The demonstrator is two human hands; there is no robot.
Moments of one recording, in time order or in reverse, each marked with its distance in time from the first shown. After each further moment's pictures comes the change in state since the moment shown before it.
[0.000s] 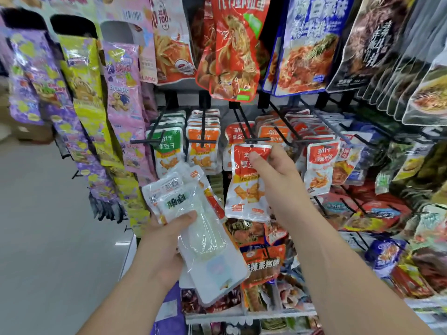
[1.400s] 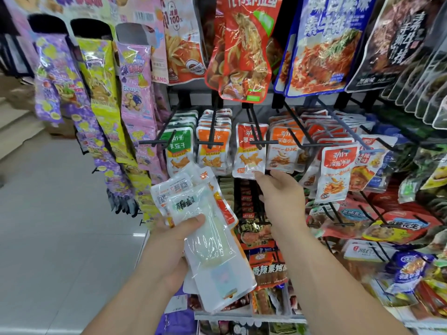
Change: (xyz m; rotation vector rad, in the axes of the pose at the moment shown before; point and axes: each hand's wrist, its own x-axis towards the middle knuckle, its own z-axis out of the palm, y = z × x) left_hand -0.004 -0.005 -0.001 0.015 0.028 0.058; right_hand 0.017 0.062 0.012 -0.023 0.346 0.270
